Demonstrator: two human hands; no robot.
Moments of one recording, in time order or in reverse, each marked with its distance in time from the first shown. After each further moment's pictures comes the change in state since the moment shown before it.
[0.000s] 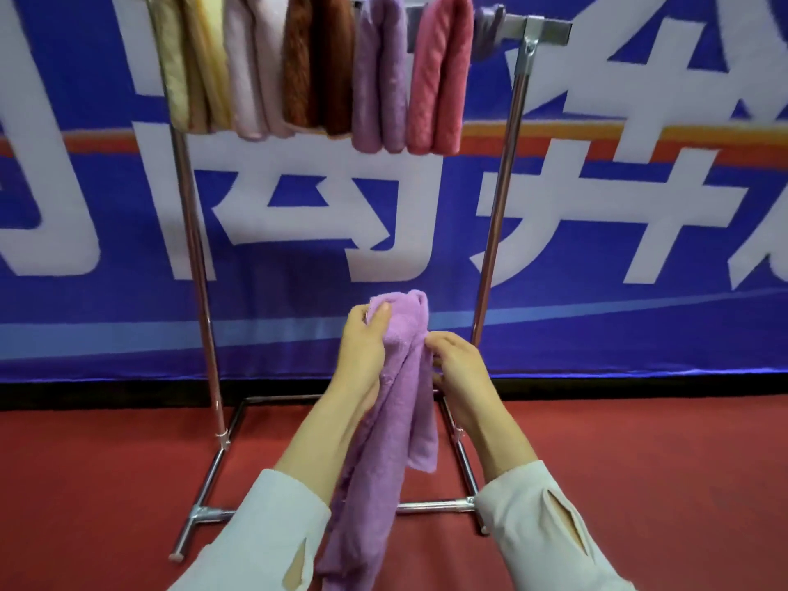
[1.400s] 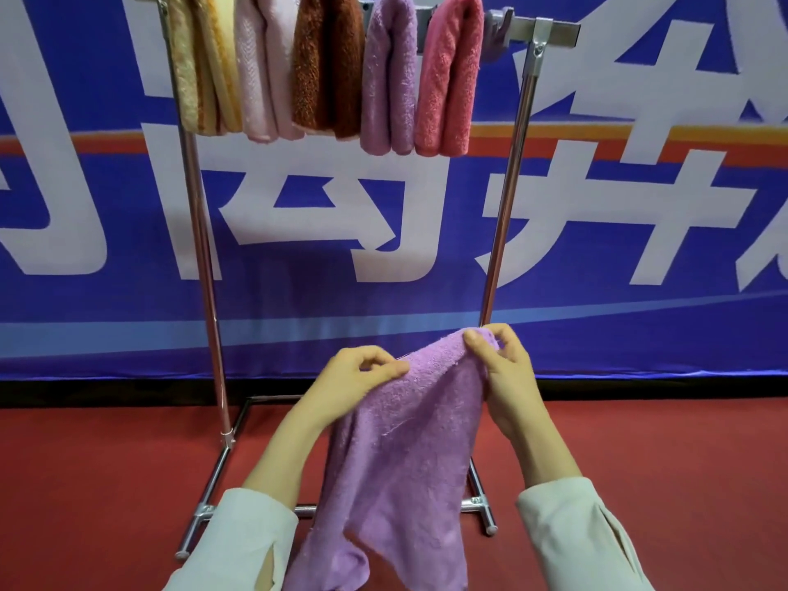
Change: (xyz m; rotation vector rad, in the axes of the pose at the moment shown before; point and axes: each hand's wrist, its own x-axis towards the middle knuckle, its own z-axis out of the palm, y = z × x) left_hand -0.002 -0.012 -0.057 0.574 -0.413 0.104; right_hand -0.008 -0.005 -0.037 0.161 0.008 -0.154
